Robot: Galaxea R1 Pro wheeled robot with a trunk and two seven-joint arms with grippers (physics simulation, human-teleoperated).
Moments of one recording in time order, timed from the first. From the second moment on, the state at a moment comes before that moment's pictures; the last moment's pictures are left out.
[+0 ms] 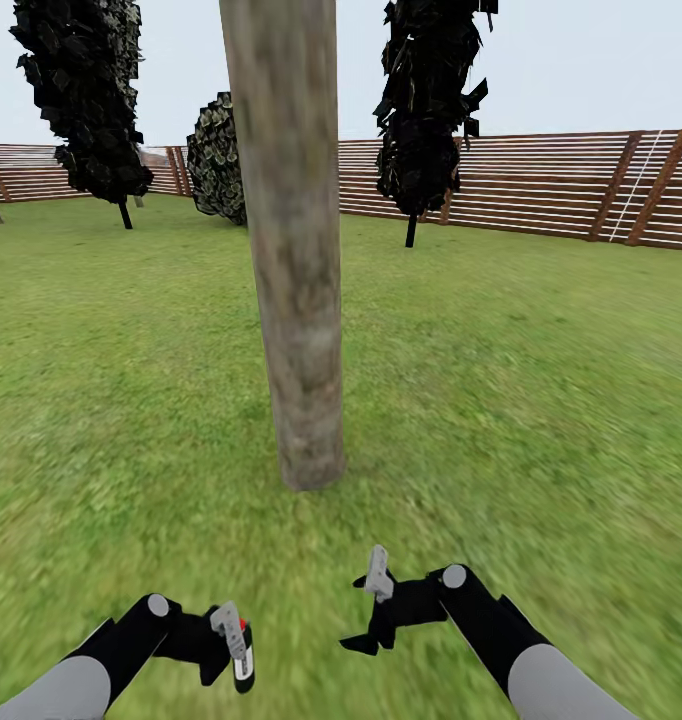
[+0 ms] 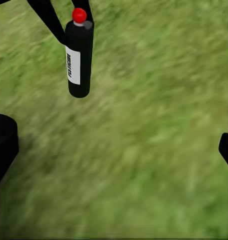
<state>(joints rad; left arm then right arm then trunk) -0.62 0.14 -0.11 -0.34 -0.59 -0.07 -0.90 -0.61 0.01 0.31 -0.58 0.35 -0.09 0.97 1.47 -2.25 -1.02</state>
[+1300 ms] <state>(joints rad) -0.62 0.00 -0.11 -0.42 -0.77 -0.09 -0.92 -0.61 0.00 0.32 -0.59 0.36 -0.06 0.99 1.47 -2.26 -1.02</state>
